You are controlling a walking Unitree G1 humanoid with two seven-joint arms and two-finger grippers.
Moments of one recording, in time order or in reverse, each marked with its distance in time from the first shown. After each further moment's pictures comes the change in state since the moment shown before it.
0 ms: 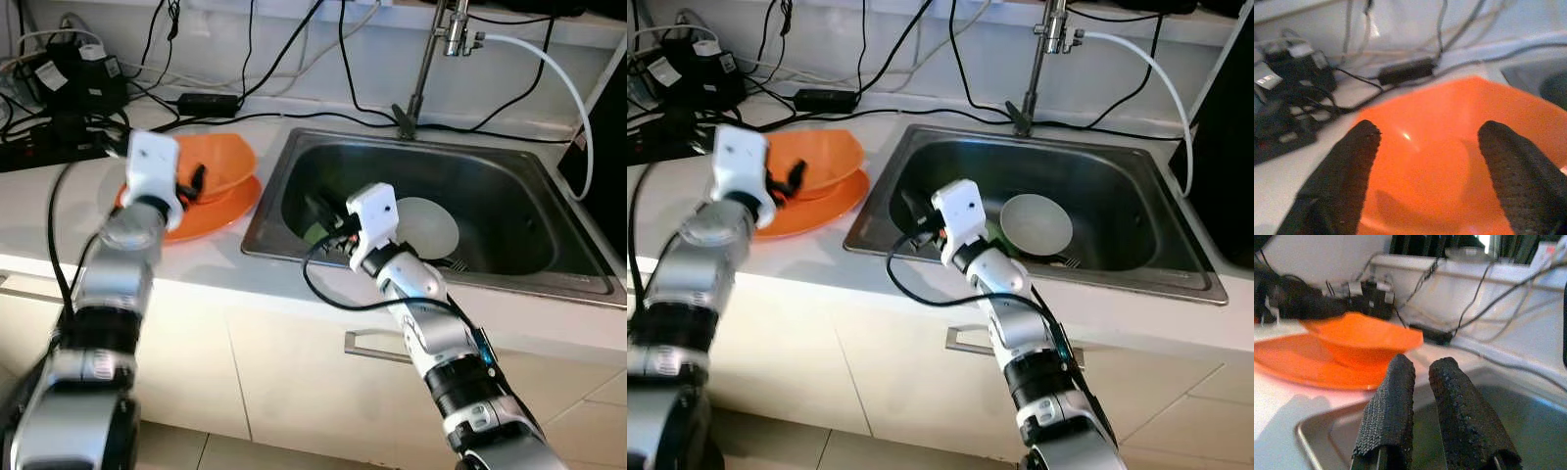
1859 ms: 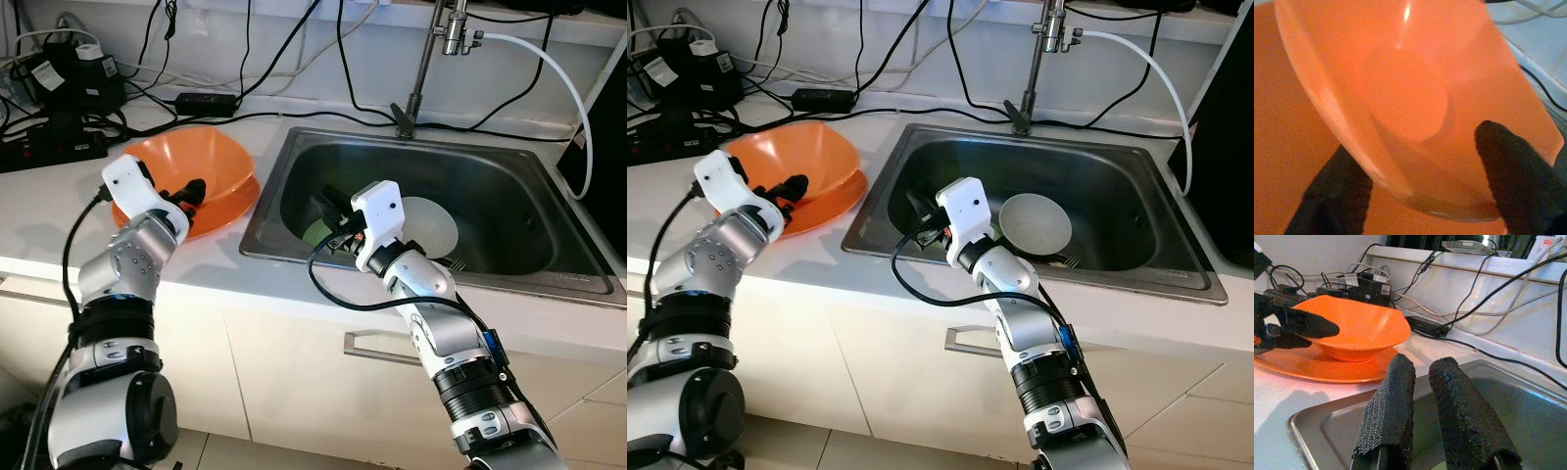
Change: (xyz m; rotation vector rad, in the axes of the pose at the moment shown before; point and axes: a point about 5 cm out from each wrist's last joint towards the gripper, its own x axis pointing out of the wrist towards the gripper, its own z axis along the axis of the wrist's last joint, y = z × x) left arm -0.002 -0.014 -0.030 -0.757 0.275 0.065; right arm -0.003 -0.005 0.008 -0.013 0.022 -0.004
